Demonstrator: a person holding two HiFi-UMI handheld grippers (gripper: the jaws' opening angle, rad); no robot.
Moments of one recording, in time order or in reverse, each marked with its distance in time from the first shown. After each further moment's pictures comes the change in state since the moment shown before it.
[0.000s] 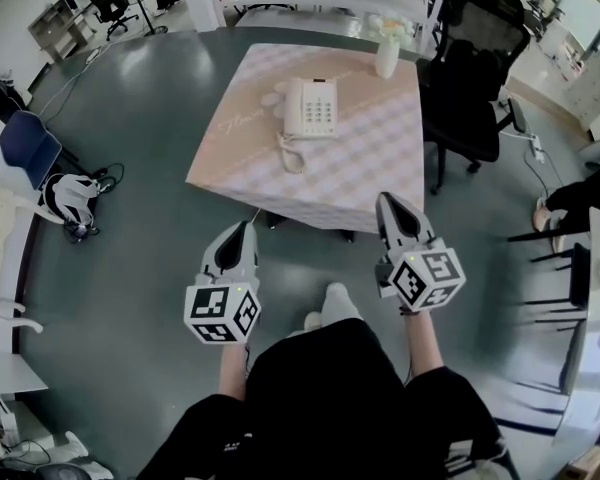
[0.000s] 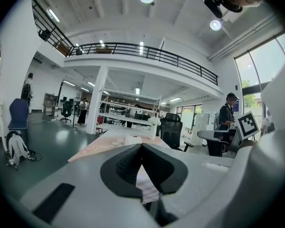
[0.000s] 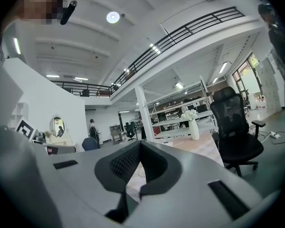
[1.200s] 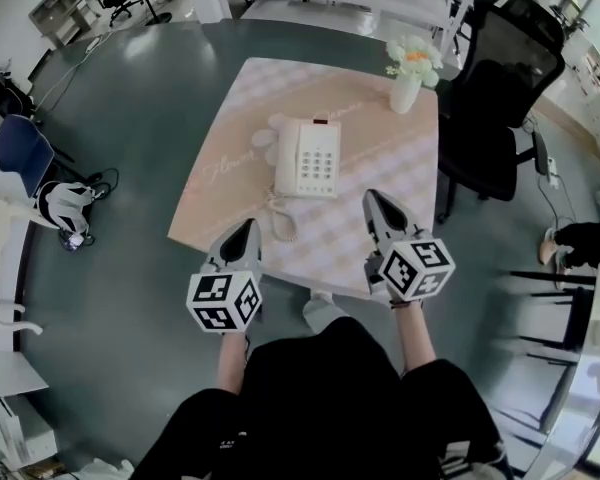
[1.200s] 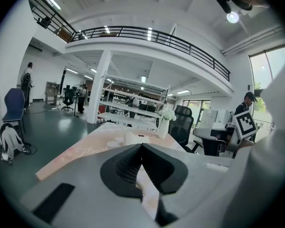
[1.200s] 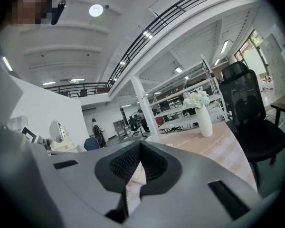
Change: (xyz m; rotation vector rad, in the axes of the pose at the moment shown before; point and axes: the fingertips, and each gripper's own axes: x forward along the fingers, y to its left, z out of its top) left arm 0.227 0.047 0.012 -0.074 0.138 0.038; right arm 0.213 -0.117 0.003 0.118 0.118 0.072
